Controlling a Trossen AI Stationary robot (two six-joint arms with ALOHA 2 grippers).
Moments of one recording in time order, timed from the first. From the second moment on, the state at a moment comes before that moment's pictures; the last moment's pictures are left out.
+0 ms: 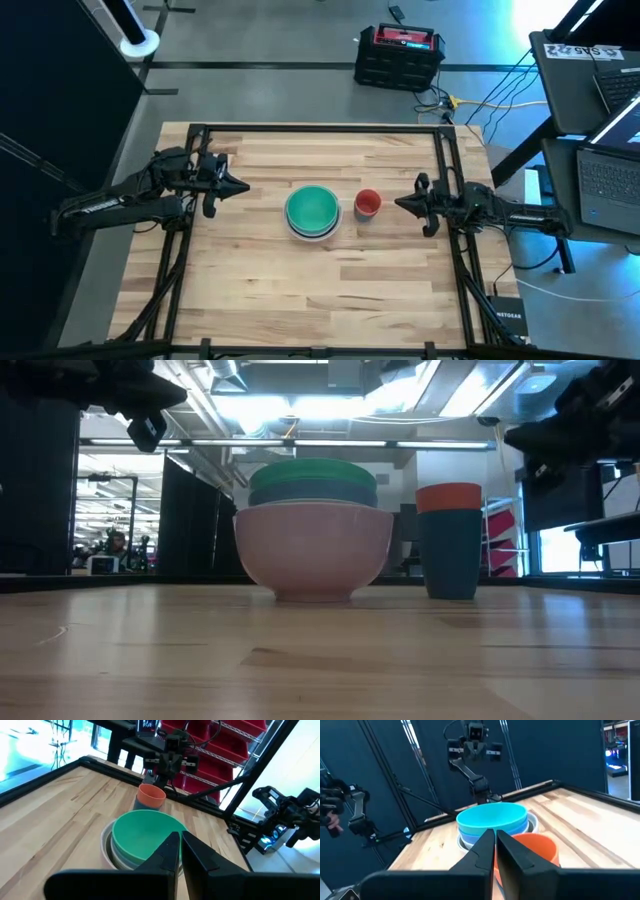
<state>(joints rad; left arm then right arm) 0.39 0.46 0.45 -0.14 0.38 -0.29 -0.07 0.00 0.01 0.04 -0.07 0.31</state>
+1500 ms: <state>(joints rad) 0.39 0.00 0.26 -0.10 0.20 -0.12 -0.07 0.00 0.01 0.02 -0.06 0.05</state>
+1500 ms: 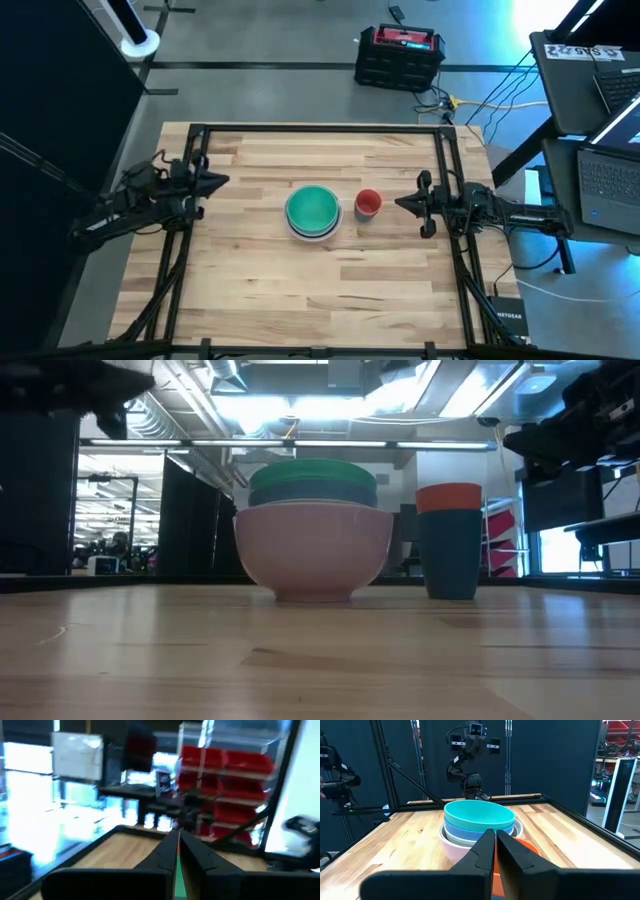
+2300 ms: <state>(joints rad) 0.20 0.00 0.01 0.05 0.22 -0.08 -0.07 0.00 0.01 0.02 -0.05 0.05</state>
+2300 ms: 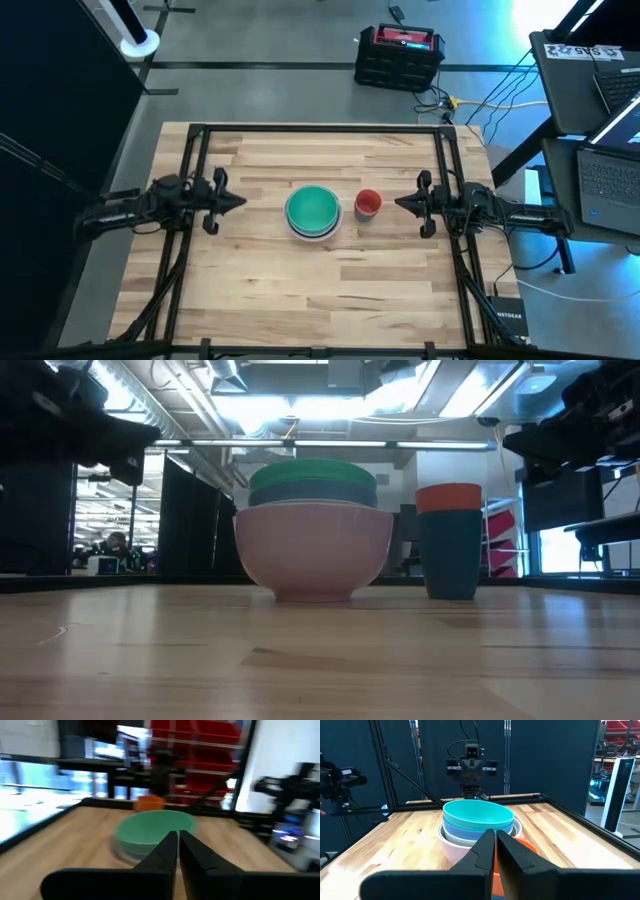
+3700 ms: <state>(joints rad) 0.03 0.01 0.01 0.02 -0.07 0.06 -0.07 0.00 0.01 0.02 -0.05 0.05</state>
